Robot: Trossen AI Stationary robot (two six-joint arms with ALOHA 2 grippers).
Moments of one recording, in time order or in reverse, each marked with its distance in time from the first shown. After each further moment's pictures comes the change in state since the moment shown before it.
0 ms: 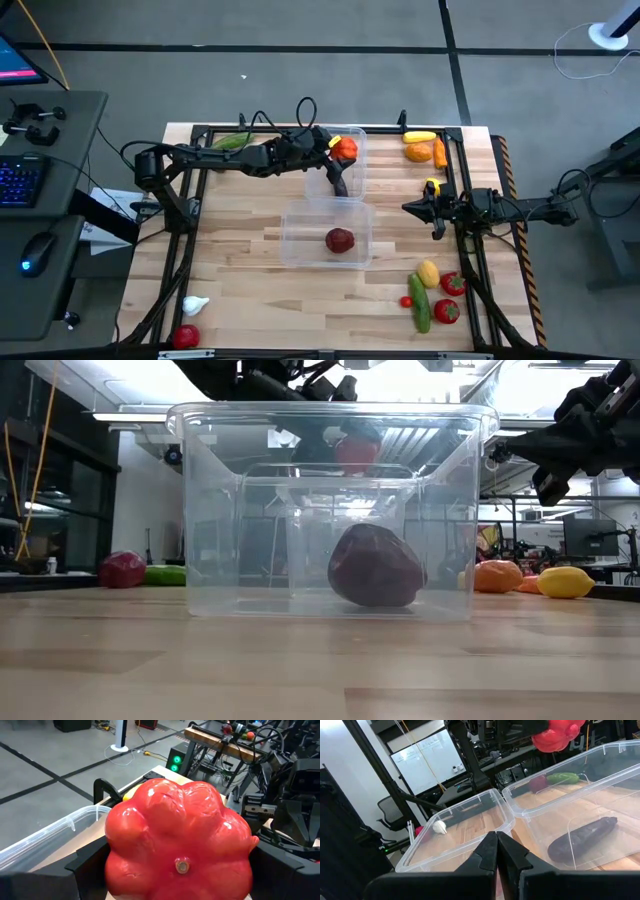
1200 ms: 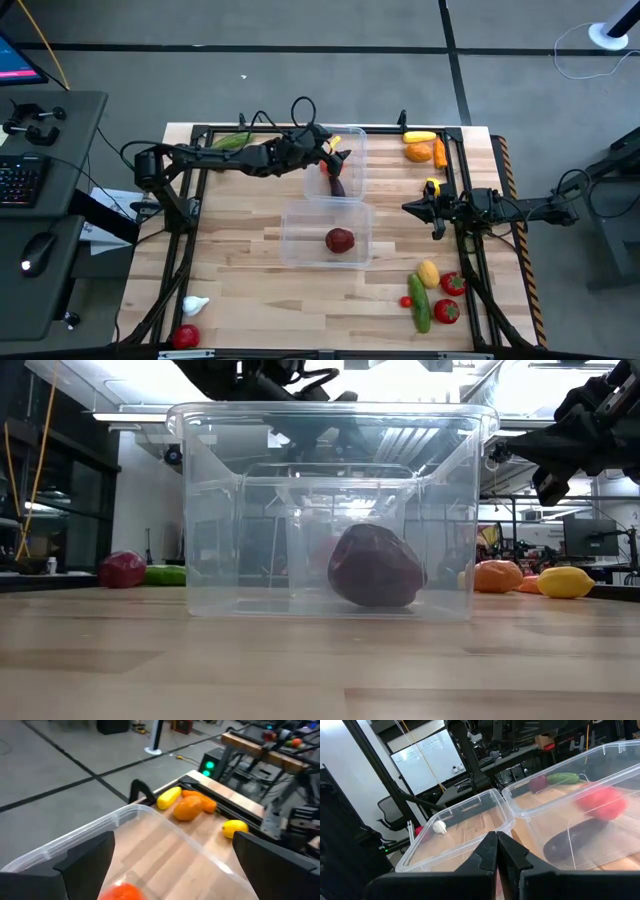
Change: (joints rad) left arm 0.004 -0.001 0.001 -0.035 -0.171 -0.043; right arm 0.000 0.000 0.000 0.000 0.000 0.000
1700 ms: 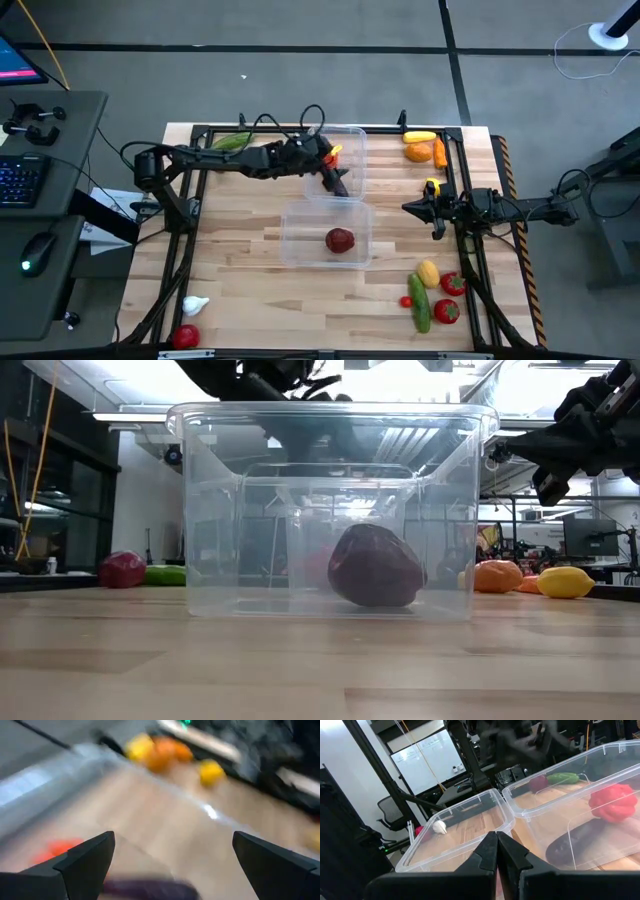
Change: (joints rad) left arm -0.028 -0.008 0.000 -0.195 0.196 0.051; right arm 0.000 0.000 0.000 0.000 0.000 0.000
